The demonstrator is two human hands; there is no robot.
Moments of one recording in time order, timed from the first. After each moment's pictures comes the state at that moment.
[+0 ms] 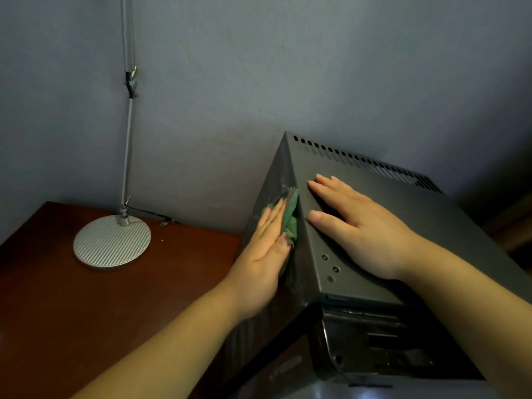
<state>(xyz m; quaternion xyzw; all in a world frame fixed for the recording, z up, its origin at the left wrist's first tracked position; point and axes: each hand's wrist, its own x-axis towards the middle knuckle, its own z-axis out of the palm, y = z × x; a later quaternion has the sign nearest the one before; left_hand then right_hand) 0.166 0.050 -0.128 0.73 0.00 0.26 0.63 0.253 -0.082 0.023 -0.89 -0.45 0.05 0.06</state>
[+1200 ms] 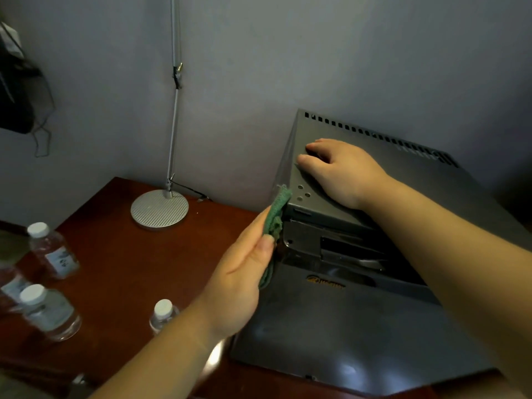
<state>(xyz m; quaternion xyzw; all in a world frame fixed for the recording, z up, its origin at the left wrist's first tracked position) 0.045 -0.046 -0.108 0.65 0.03 0.28 0.70 0.240 -0.088 0.024 -0.88 -0.47 -0.01 0.10</state>
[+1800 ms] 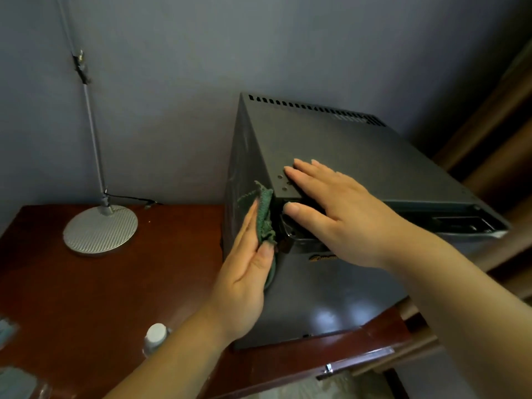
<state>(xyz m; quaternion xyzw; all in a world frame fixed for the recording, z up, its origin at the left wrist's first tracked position) 0.052 -0.023 -0.128 0.68 -0.04 0.24 0.69 0.151 -0.153 0.012 -0.90 -0.42 0.02 0.06</state>
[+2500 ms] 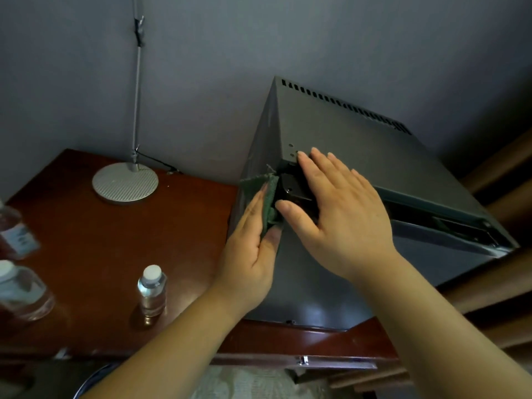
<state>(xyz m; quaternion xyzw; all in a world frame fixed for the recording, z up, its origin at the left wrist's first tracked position) 0.044 -0.072 -0.154 0.71 0.06 0.37 0.60 0.121 -0.174 -0.029 -0.88 -0.44 -0.18 0.02</state>
